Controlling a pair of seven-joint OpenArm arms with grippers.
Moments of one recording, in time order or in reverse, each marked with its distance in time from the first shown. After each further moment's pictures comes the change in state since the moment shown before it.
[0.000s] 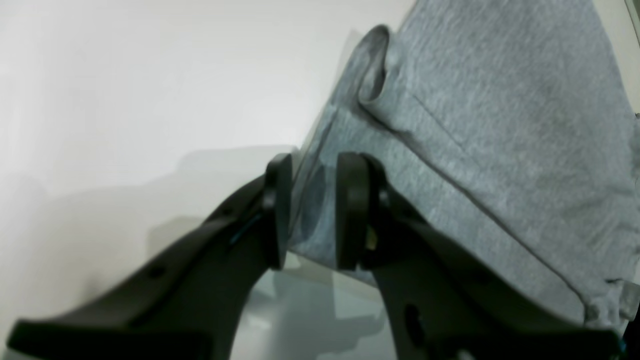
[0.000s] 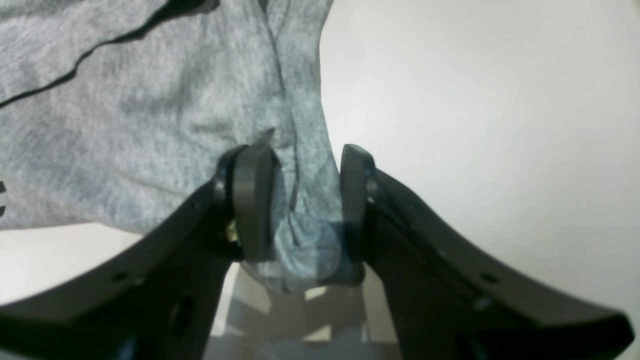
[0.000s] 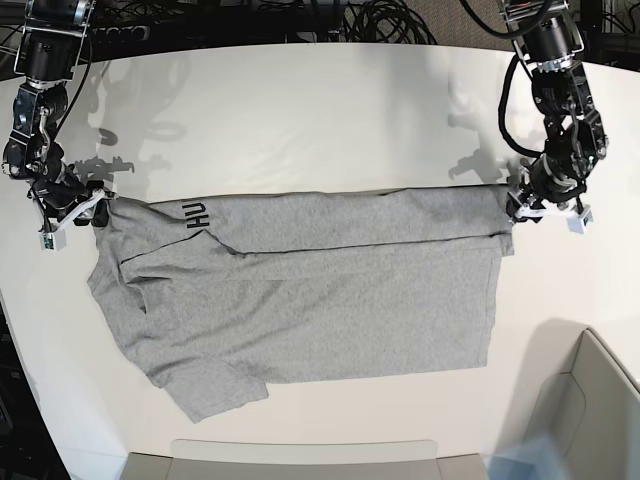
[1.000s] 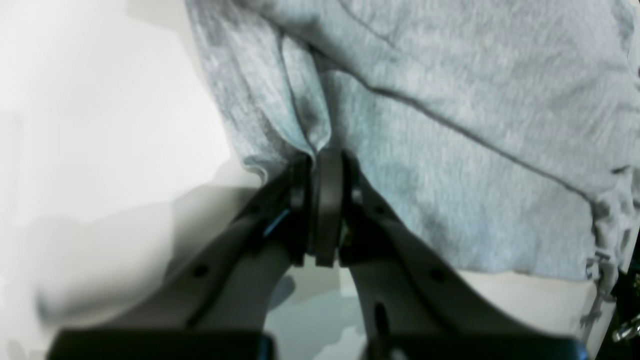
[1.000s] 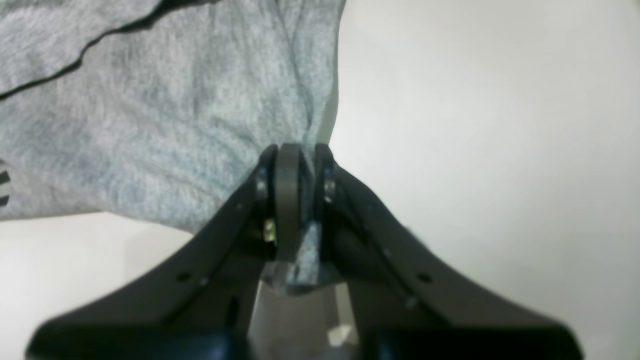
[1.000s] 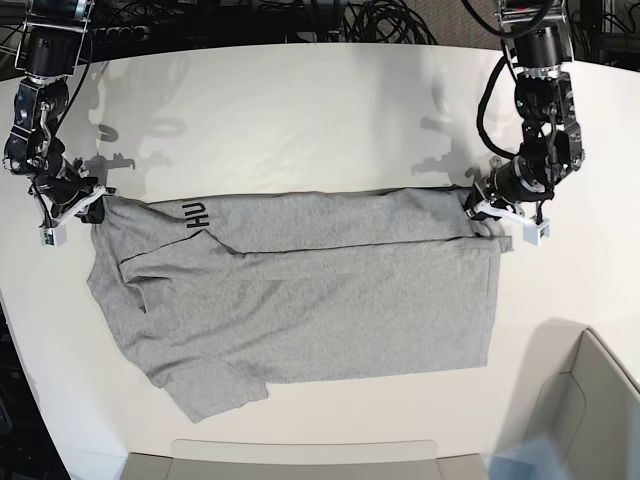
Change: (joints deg) left arm 1.2 -0.3 10.0 -3.7 -2.0 -7.1 0.1; right arm -2.1 0.0 0.0 0.6 0.5 0.0 1.3
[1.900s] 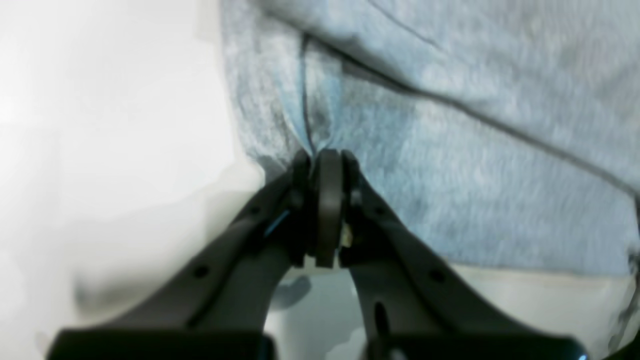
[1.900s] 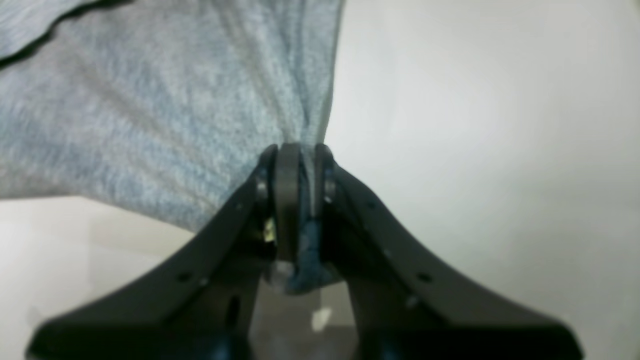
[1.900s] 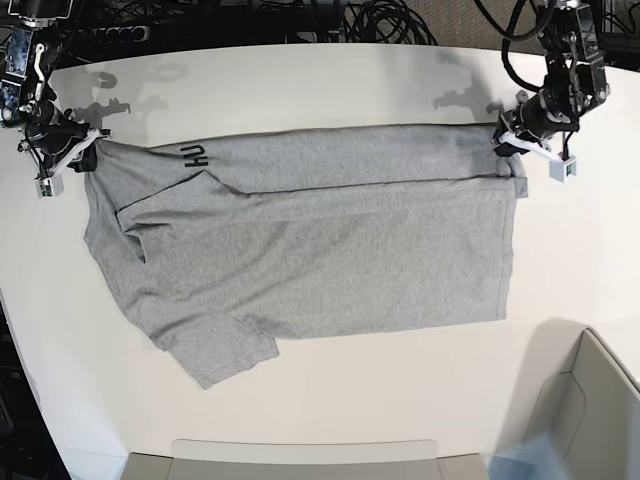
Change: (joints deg) left arm 19.8 -3.8 -8.7 13.3 -1.4 -0.9 1.7; right arm -17.4 1.2 6.5 17.1 0.2 0.7 -6.2
